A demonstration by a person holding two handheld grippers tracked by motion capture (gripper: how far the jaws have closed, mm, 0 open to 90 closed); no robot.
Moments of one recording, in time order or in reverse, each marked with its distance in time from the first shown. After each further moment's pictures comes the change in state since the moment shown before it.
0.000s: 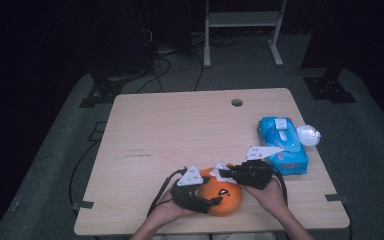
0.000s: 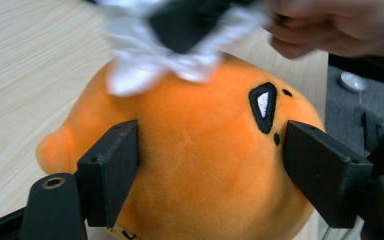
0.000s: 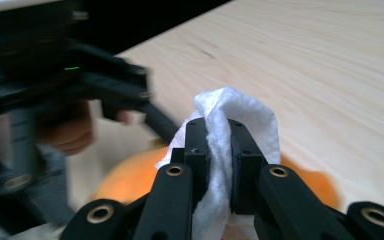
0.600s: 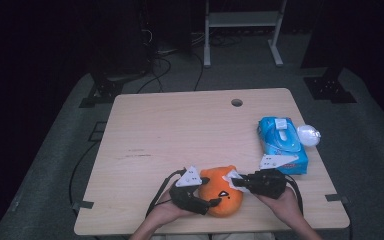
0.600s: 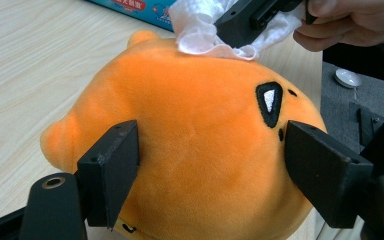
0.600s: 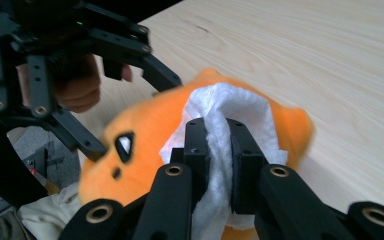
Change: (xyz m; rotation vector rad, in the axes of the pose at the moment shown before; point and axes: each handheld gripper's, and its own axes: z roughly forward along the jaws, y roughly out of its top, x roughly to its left) left arm 0.004 -0.003 -0.003 0.007 -0.020 0.008; right arm 0.002 -0.028 -0.035 0.036 -0.010 0.030
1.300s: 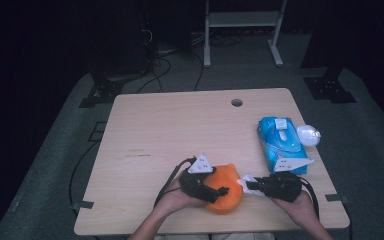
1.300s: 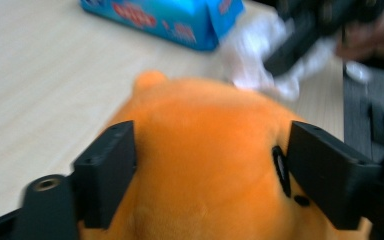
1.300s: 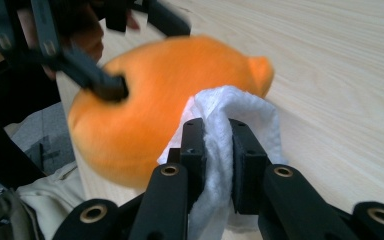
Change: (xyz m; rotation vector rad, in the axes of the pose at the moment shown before) left arm 0.007 0.025 0.028 0.053 0.024 0.033; right arm -0.015 -0.018 -0.028 0.034 -0.034 0.026
